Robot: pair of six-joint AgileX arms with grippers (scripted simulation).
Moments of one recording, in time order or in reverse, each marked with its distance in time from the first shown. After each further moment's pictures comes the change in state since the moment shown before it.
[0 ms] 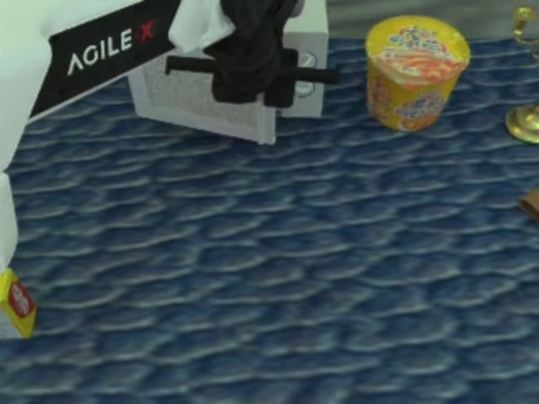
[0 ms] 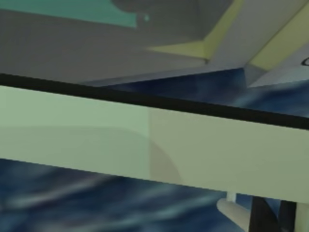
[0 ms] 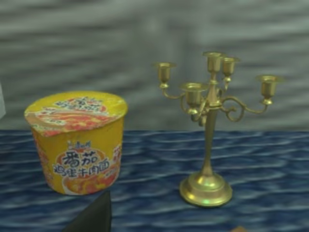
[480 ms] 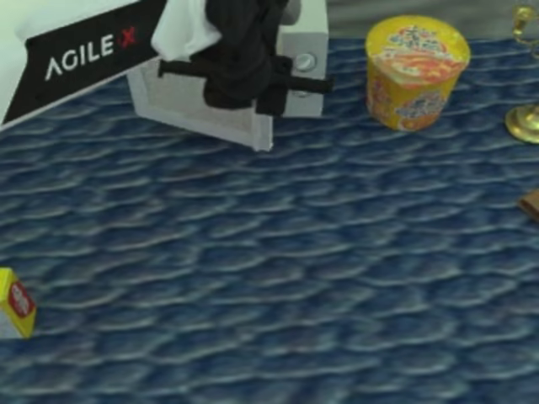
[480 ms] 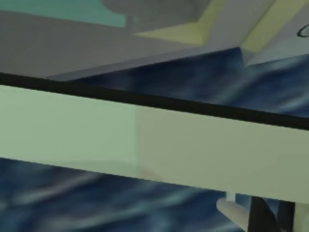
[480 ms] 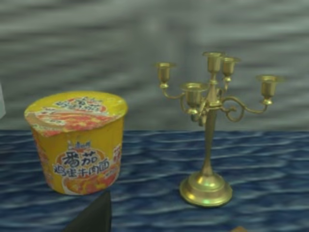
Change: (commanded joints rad) left arm 0.010 -0.059 -0.094 0.044 0.036 0.066; right arm 0.000 0.000 0.000 0.000 0.000 0.000
